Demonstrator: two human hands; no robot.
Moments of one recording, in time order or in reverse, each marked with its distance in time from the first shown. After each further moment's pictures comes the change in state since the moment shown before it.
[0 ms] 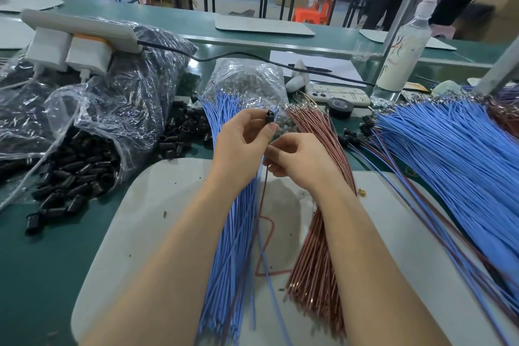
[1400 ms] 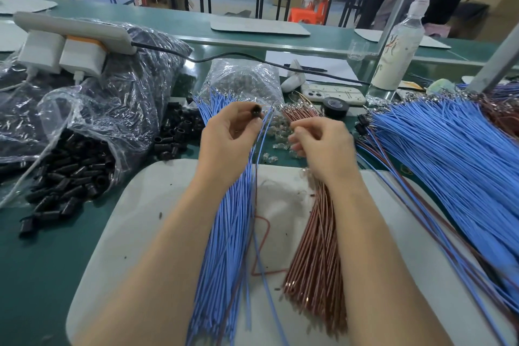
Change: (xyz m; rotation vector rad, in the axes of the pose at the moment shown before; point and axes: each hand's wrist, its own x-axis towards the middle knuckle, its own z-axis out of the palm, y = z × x) left_hand 0.002 0.004 -0.007 -0.033 0.018 0.053; right_hand 0.005 0.008 -0.025 -0.079 0.351 -0.116
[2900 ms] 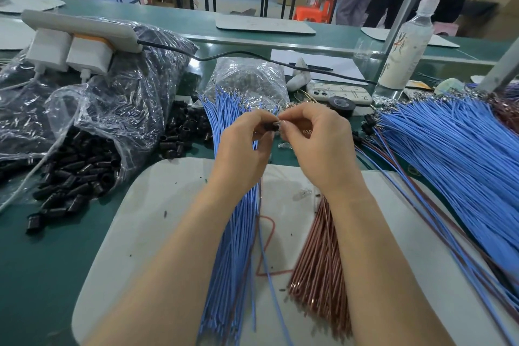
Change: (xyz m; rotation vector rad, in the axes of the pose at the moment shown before) left_hand -0.006 -0.002 0.007 0.381 -0.096 0.118; right_hand -0.018 -0.032 0.003 -0.118 0.007 -0.312
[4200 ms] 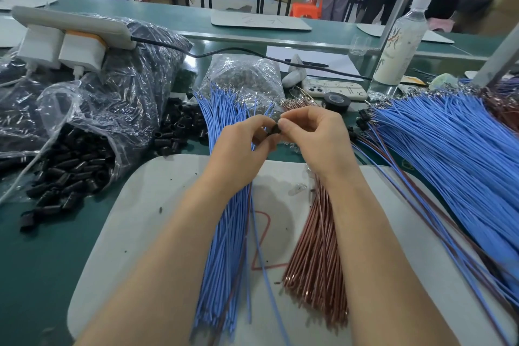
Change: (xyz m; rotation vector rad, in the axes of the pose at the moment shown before) left_hand -0.001 -0.004 -0.004 0.116 -0.160 -0.028; right_hand 0.005 0.021 0.004 0.323 -0.018 0.245
